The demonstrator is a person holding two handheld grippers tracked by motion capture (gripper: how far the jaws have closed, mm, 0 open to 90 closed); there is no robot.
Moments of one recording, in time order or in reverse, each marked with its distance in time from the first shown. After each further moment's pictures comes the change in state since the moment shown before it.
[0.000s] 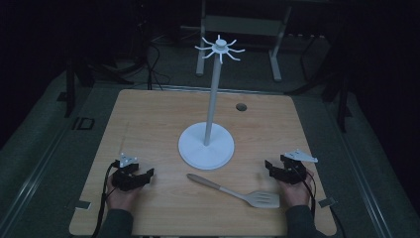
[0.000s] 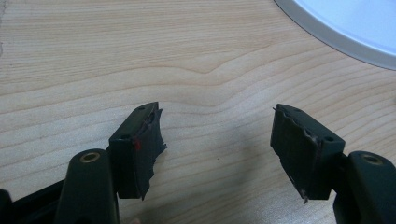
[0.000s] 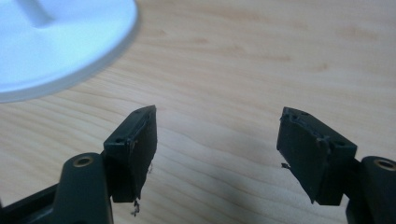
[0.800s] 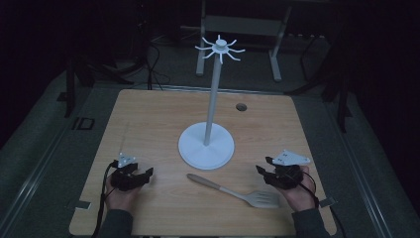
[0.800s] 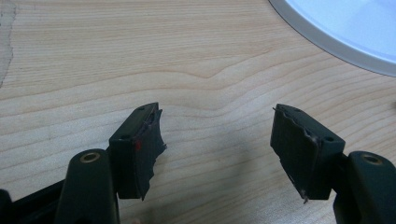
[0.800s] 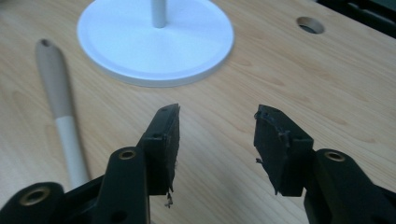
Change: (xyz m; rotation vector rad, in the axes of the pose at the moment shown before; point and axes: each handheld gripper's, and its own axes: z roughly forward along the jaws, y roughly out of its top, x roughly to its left) left arm 0.001 0.000 -0.003 -0.022 0.003 -0.009; right arm 0.050 0.034 -0.041 0.033 0.165 -0.308
